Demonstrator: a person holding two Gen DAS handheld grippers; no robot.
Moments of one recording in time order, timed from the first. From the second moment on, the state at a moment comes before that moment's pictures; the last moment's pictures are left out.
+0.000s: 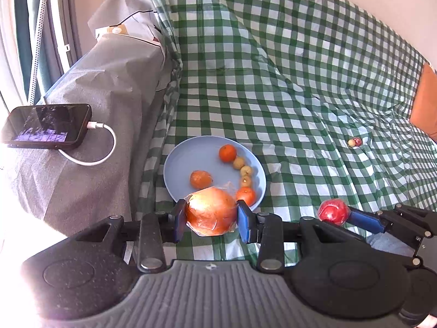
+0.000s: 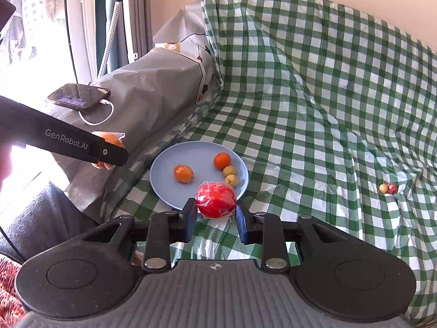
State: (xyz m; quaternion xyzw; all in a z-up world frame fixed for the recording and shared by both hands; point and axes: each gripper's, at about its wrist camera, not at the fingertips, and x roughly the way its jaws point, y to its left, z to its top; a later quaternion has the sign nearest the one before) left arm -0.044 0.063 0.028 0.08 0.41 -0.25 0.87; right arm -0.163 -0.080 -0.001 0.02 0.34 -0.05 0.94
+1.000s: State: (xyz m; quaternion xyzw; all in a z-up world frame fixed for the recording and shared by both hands) left arm 0.076 0.008 -0.053 0.12 0.47 -0.23 0.85; right arm -0.035 -0.099 -0.081 0.03 0.43 -0.02 0.90
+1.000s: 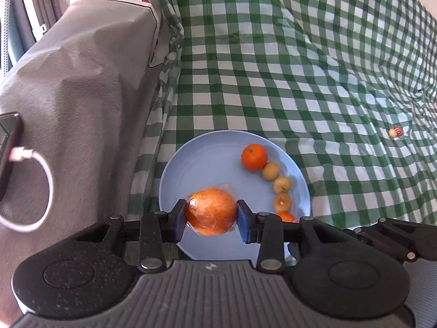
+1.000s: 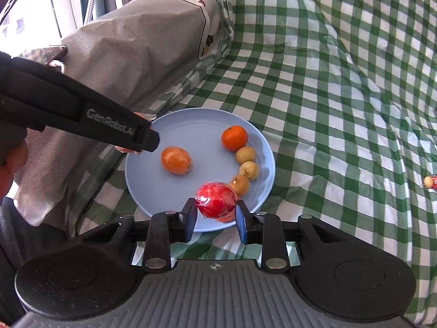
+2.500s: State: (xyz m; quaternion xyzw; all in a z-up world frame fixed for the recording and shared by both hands) left arm -0.075 0.070 0.037 0.12 0.38 -0.19 0.90; right arm -0.178 -0.082 0.002 0.03 0.34 -0.05 0.94
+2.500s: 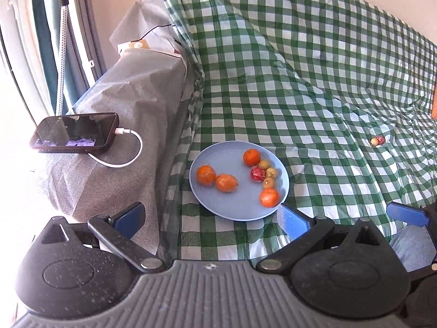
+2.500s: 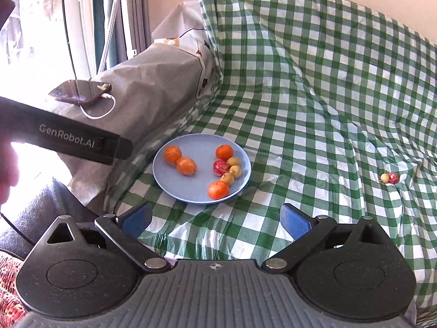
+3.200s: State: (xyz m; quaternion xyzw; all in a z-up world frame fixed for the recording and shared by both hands) left arm -0.077 0.071 0.037 0.12 0.38 -0.19 0.90; right arm -0.180 -0.072 0.000 0.02 0.34 -0.05 0.94
